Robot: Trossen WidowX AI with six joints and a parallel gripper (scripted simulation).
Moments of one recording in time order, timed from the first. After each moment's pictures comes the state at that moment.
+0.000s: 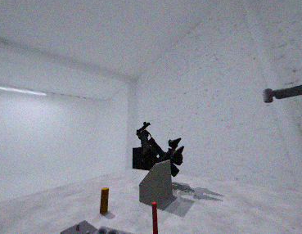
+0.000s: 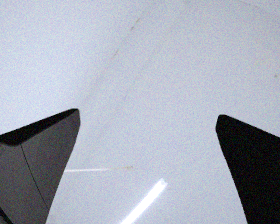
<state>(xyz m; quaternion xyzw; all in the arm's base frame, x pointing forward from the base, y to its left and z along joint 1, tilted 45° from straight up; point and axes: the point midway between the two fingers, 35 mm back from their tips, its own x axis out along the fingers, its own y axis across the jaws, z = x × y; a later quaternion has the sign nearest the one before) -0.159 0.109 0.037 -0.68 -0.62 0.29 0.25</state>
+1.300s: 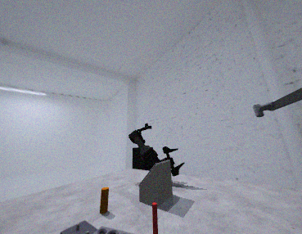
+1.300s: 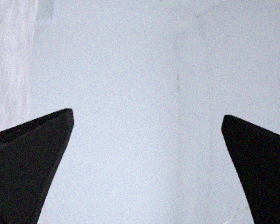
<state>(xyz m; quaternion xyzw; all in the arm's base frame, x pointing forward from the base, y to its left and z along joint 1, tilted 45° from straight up) -0.213 0.021 0.015 -0.54 -0.46 0.62 0.33</state>
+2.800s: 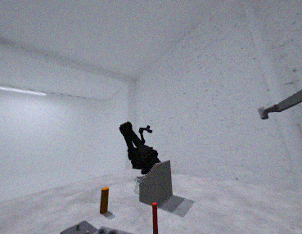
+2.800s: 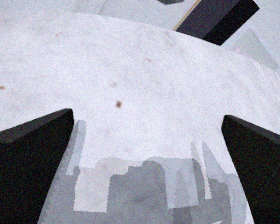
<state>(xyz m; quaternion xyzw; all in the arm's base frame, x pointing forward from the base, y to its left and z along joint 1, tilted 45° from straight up) -0.275 -0.232 0.117 -0.39 0.20 0.89 0.08</state>
